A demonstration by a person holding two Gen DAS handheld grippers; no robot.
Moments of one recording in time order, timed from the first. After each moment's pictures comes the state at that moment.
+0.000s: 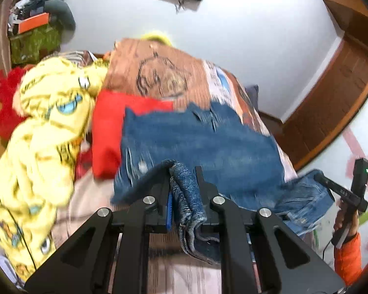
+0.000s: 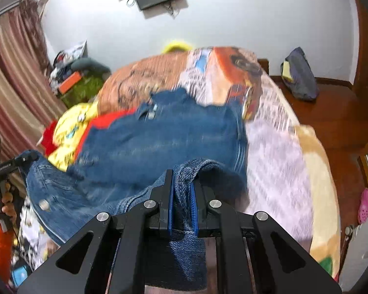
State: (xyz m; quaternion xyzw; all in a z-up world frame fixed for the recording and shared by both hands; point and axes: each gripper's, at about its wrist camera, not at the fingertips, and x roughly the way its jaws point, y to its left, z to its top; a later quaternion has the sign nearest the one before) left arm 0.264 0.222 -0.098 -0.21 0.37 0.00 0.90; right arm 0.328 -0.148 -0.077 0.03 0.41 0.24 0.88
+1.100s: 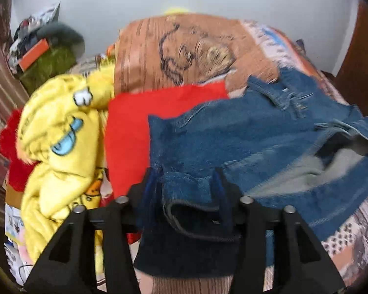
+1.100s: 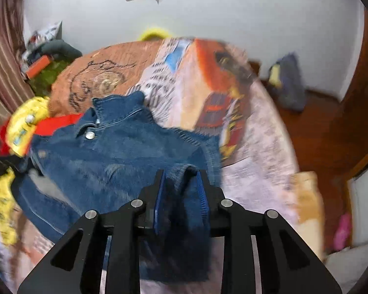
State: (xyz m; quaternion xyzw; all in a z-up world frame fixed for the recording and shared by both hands) left arm 0.389 0.223 -0.181 -0.03 0.46 0.10 0.88; right arm 0.444 -0.123 -0.112 -0.07 0.43 0.18 0.88
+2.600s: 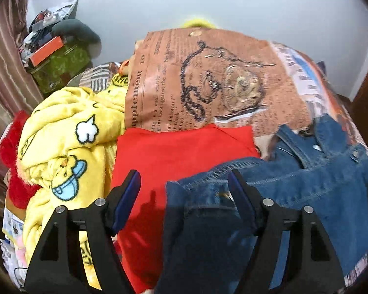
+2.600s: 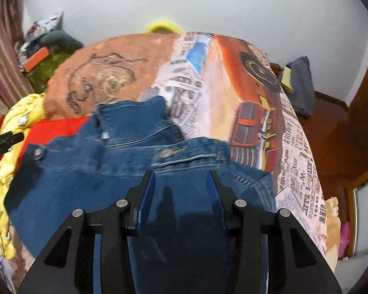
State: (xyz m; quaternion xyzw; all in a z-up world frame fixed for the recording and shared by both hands) left arm 0.469 0.261 -0.166 -0.07 0.44 0.15 0.88; right arm 0.493 -0.049 -0.134 -0.07 0.45 0.20 0.87
